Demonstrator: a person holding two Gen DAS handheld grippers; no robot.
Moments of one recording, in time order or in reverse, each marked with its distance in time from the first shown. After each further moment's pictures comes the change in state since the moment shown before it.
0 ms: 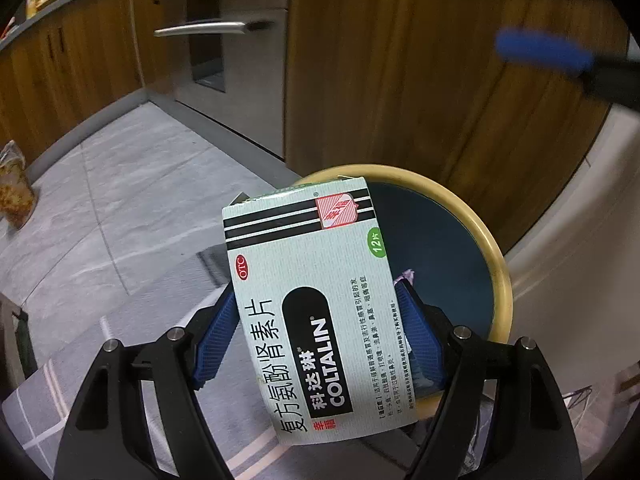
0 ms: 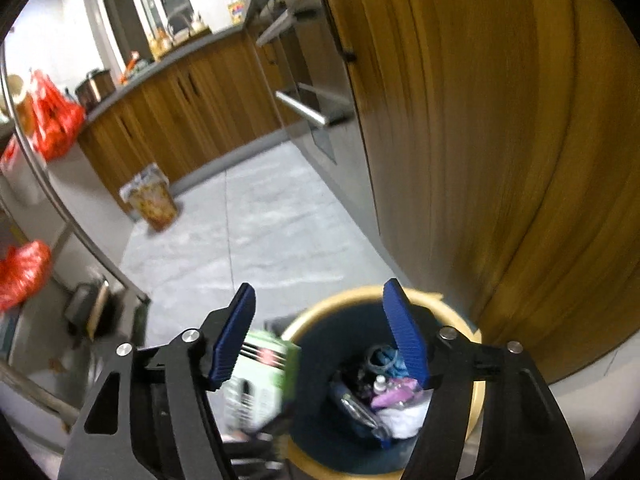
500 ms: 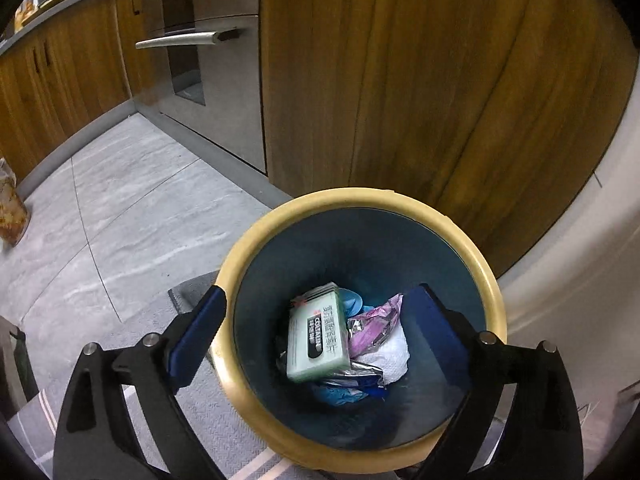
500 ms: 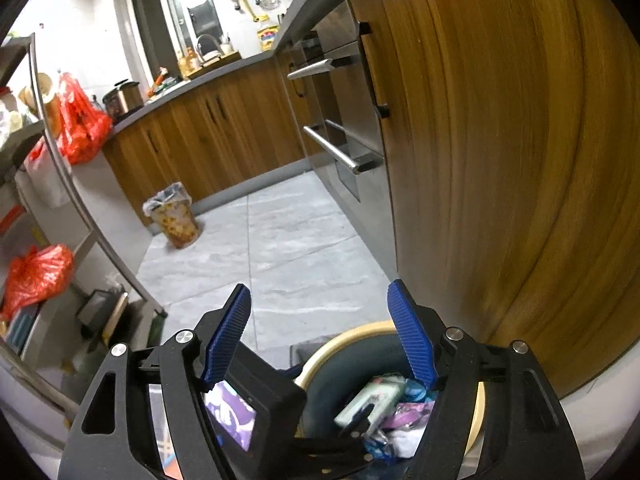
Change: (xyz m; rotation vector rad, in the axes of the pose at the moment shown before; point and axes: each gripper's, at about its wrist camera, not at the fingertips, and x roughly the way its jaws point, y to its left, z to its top) left arm 0.018 -0.022 0.023 0.018 -0.018 0.000; right arm -0.029 0.018 0.011 -0.069 -0.067 0.039
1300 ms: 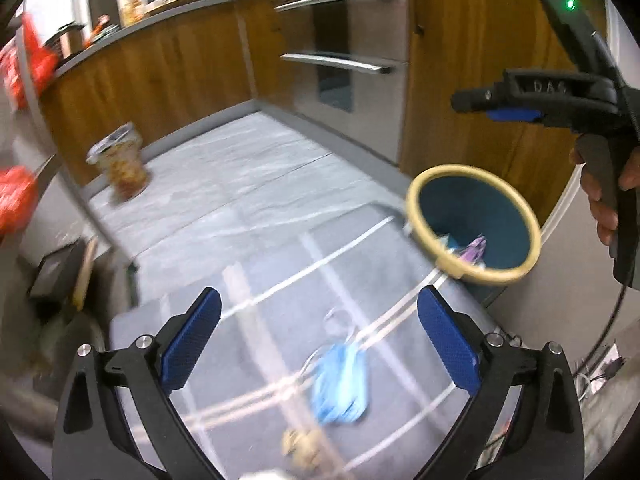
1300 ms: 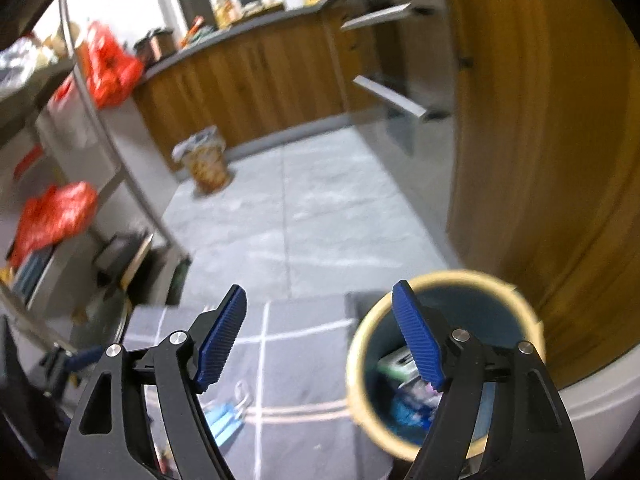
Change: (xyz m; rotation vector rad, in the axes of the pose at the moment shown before) left arm -0.222 0.095 -0.138 -0.136 -0.056 0.316; right arm 0.034 0.093 -0.057 -0.111 0.207 0.113
